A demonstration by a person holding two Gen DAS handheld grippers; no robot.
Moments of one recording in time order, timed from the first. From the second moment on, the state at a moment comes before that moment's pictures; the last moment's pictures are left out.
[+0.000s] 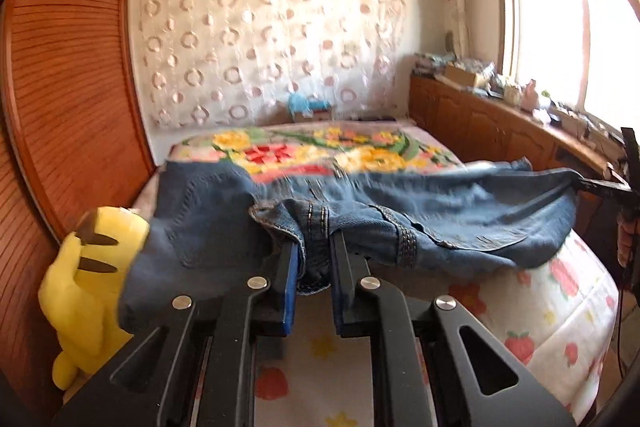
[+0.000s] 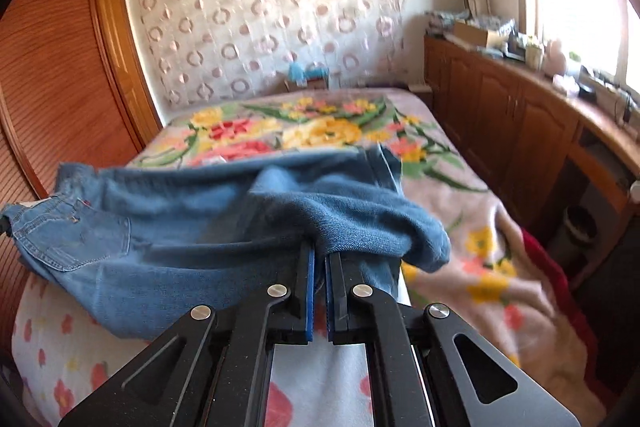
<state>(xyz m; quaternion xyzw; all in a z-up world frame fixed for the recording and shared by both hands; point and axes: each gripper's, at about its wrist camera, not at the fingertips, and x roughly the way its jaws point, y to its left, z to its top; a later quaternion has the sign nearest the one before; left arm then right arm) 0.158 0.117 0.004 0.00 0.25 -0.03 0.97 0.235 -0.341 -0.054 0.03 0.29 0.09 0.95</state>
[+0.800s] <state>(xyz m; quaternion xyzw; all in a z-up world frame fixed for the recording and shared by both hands) 0.024 0.146 -0.035 0.01 0.32 -0.03 0.95 0.073 -0.378 -0.078 0.02 0.30 0.18 0.94</state>
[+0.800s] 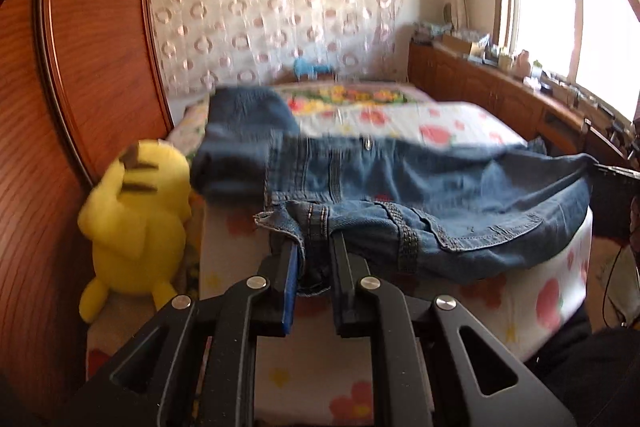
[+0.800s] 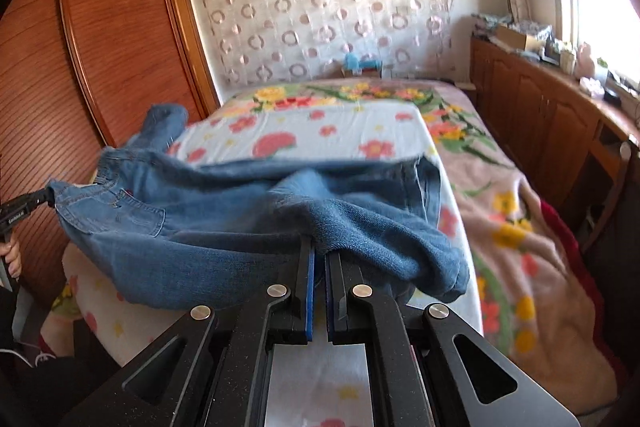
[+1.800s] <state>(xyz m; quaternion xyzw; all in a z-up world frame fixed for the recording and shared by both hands) 0.048 0.106 -0.056 -0.01 0.33 -0.07 0.94 0.058 -0.374 -0.045 -0.01 0.31 0.14 0.94</state>
